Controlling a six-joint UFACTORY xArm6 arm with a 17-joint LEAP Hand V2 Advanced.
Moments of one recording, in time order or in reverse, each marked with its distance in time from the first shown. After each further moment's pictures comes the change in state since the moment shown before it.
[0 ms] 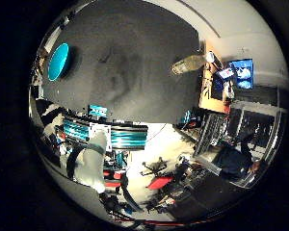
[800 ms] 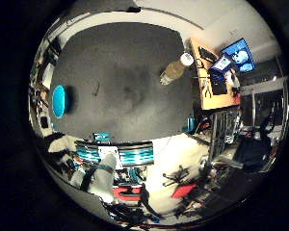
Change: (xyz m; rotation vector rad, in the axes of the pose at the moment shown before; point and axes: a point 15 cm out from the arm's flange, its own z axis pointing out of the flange) arm 0.118 -0.027 -0.068 0.288 -0.153 0.212
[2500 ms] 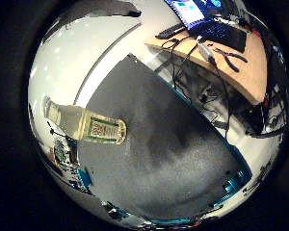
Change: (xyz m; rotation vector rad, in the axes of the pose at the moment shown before) arm 0.357 -0.014 0.121 0.607 -0.426 0.416
